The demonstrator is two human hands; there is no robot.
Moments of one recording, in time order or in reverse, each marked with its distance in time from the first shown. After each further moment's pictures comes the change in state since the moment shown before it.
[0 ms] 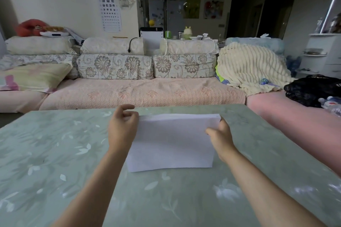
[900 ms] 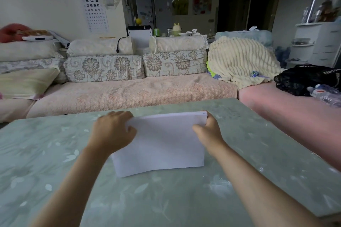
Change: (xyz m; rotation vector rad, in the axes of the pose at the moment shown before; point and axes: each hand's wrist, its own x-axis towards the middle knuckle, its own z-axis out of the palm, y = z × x) left_hand 0.014 -0.005 -0.001 0.923 -0.258 0.748; right_hand 0.005 -0.006 -0.009 -0.045 -0.052 0.019
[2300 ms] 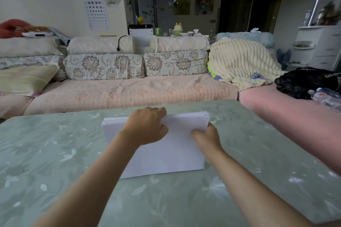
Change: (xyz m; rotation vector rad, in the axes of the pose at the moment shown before) left_hand 0.039 0.065 0.018 0.028 -0.110 0.272; right_hand -0.008 0.006 0.010 0.003 0.052 0.156
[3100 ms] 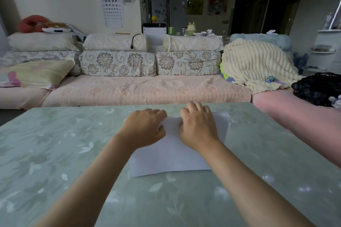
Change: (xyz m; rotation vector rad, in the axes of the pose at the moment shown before) left_hand -0.041 -0.053 0.001 0.071 0.165 0.108; right_hand 0.000 -0.035 0.069 -1.158 0.102 -1.037
